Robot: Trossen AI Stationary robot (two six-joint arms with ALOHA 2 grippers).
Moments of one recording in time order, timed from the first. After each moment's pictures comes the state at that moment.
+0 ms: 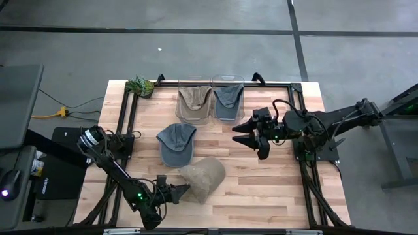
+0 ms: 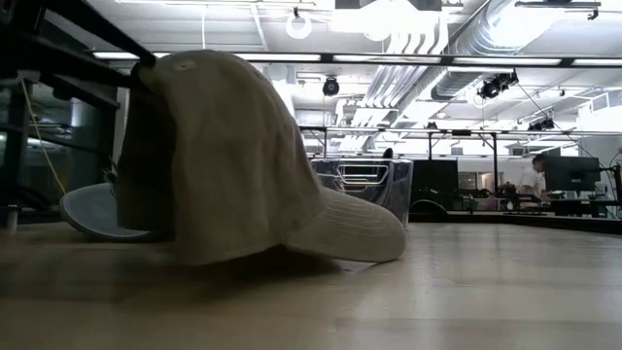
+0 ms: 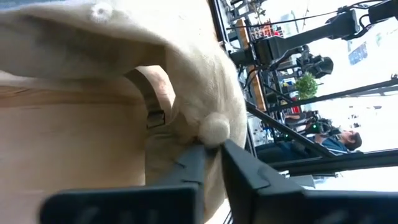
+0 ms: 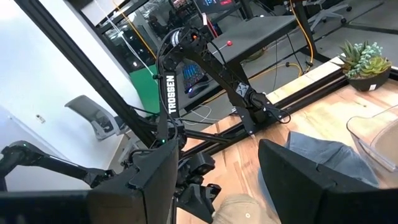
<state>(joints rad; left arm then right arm) -0.93 1.82 0.92 0.09 -1.22 -2.05 0.26 1.12 1.09 -0.06 0.23 0.60</state>
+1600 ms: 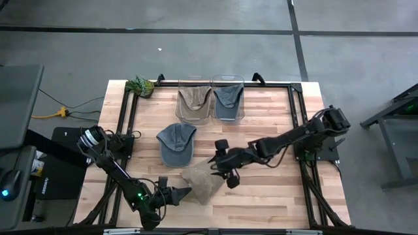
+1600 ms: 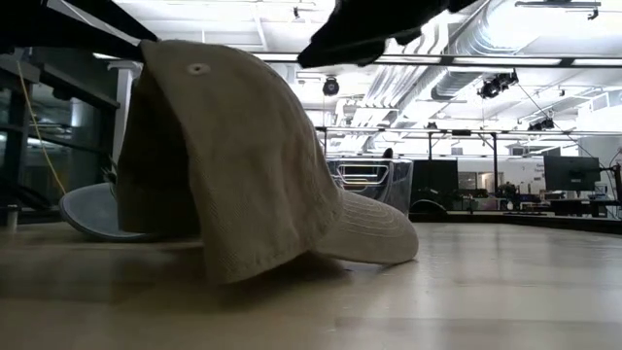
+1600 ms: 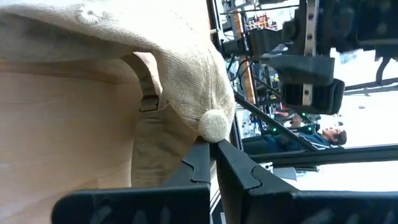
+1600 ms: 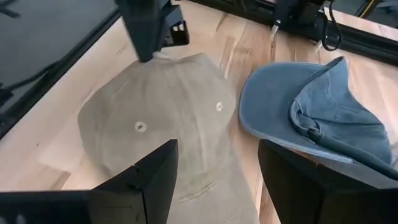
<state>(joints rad) -0.93 1.82 0.92 0.22 -1.19 -2.01 0.31 1.68 1.09 0.02 0.09 -0.09</state>
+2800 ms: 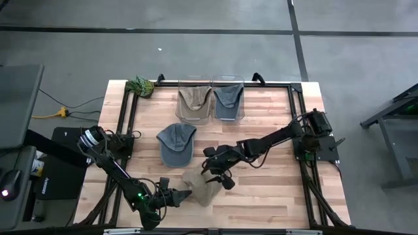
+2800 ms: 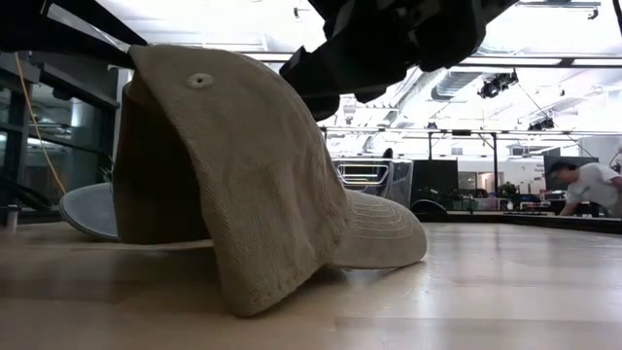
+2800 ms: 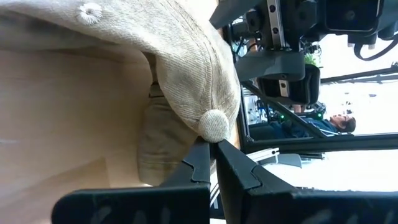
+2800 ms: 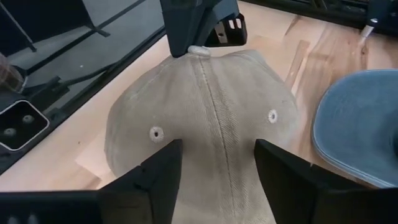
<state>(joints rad) -0.93 1.82 0.92 0.22 -1.11 -2.01 0.23 1.87 1.09 0.26 -0.27 -0.13</state>
